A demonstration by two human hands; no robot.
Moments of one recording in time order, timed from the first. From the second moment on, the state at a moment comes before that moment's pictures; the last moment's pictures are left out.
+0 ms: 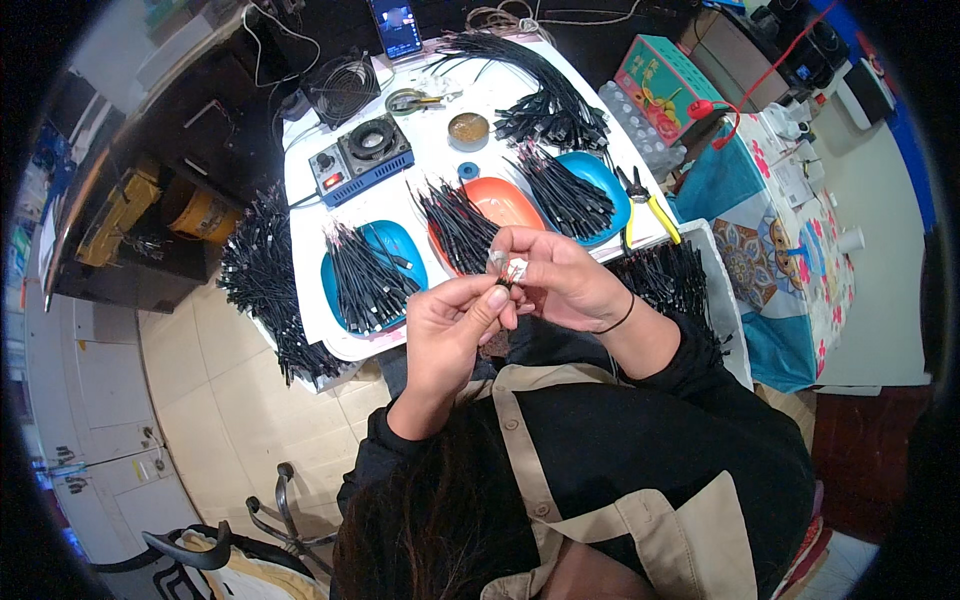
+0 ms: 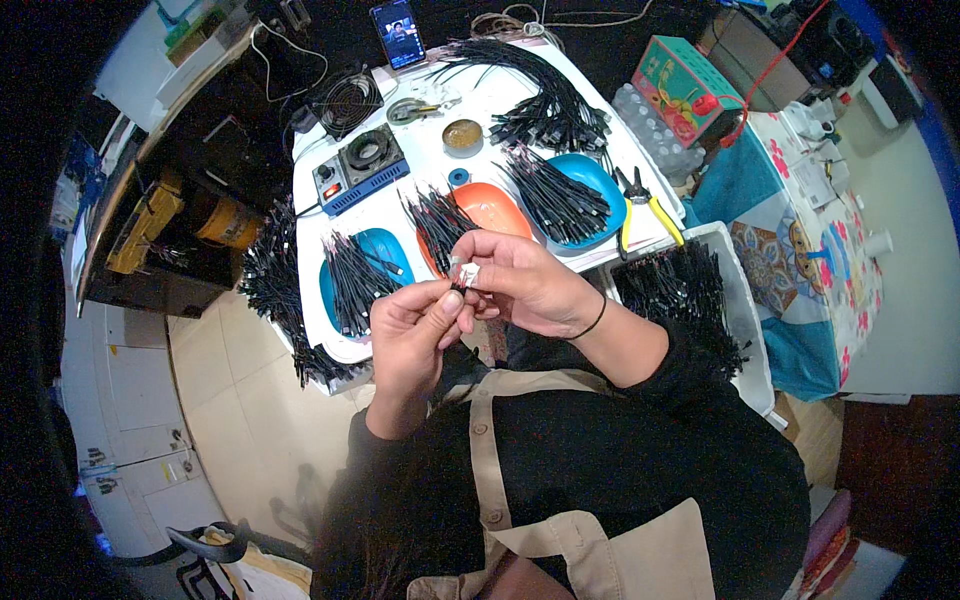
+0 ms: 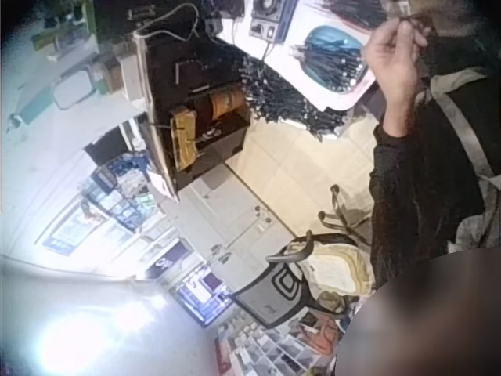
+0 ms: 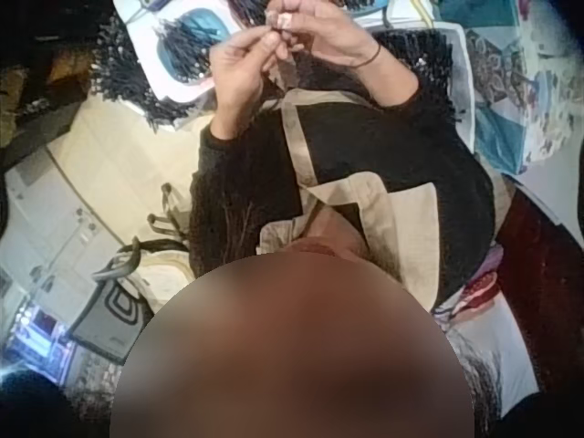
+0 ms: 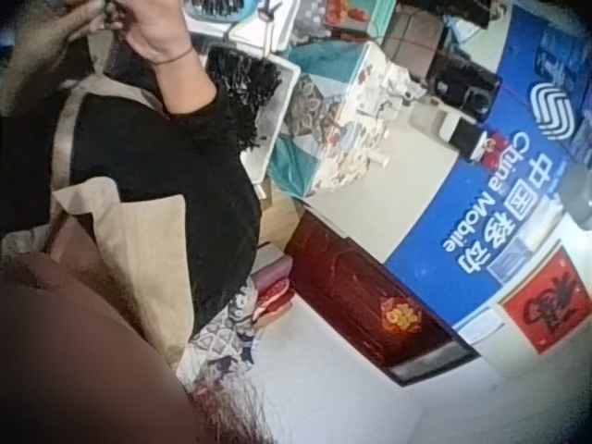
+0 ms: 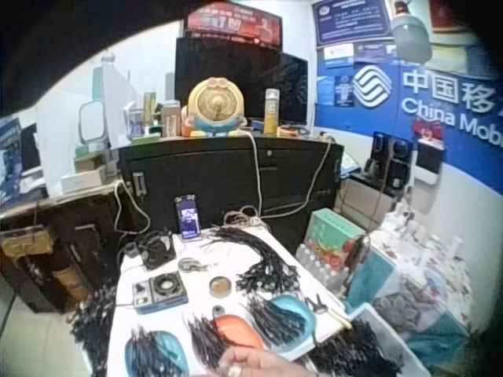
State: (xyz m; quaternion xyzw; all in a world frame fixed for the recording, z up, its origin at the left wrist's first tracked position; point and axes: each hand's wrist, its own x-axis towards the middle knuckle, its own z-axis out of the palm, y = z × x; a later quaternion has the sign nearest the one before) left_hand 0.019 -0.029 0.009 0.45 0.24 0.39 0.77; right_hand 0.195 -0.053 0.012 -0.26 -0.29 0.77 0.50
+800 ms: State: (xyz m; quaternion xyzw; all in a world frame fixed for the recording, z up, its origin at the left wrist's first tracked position) left_hand 0.008 -0.037 0.002 0.44 0.27 0.39 0.77; right_hand 0.205 -0.057 -0.006 -0.38 -0.42 0.62 0.54
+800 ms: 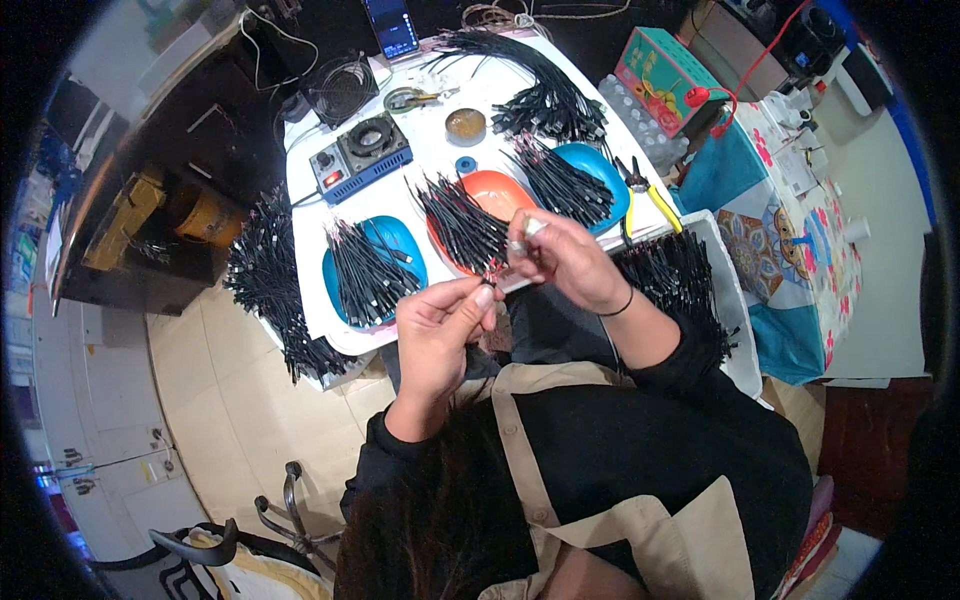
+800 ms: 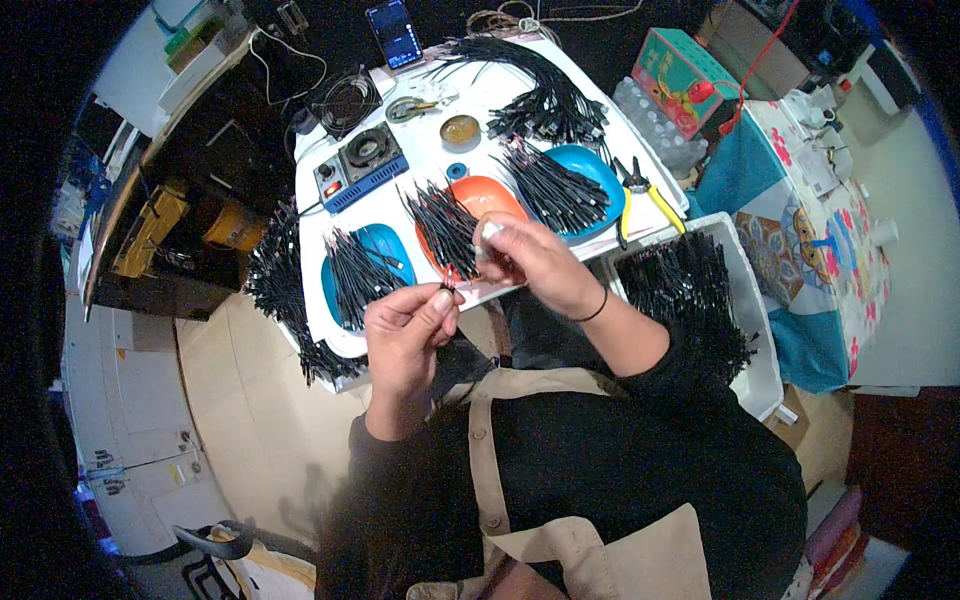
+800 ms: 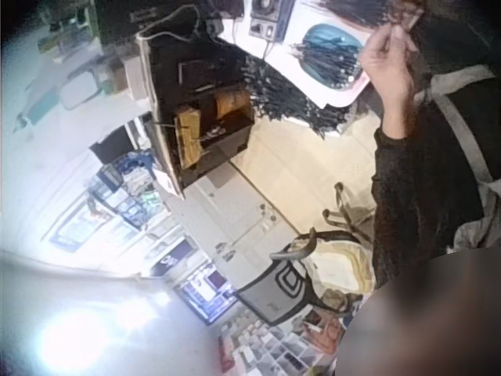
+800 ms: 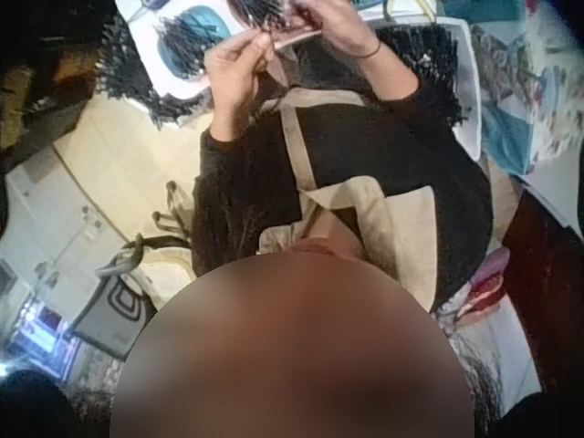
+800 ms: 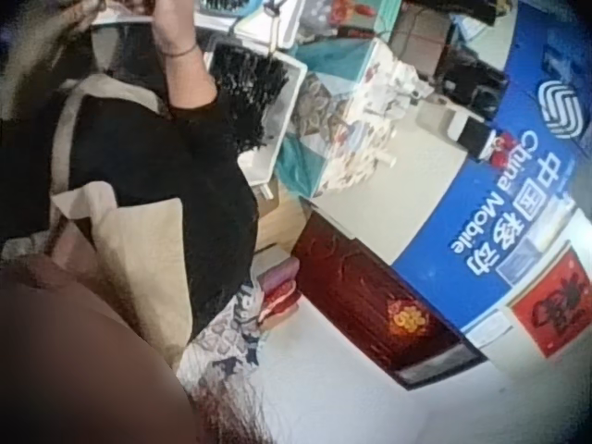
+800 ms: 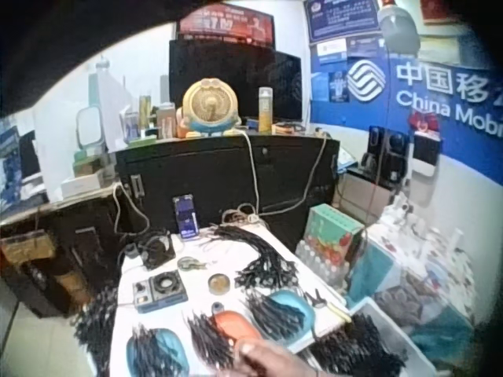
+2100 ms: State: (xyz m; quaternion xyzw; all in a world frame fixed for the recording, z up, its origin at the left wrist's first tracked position) left_hand 0.000 -0.063 0.020 0.48 0.26 0.27 0.79; right_hand 0.215 -0.099 0.042 -0.36 -0.84 0.11 0.39
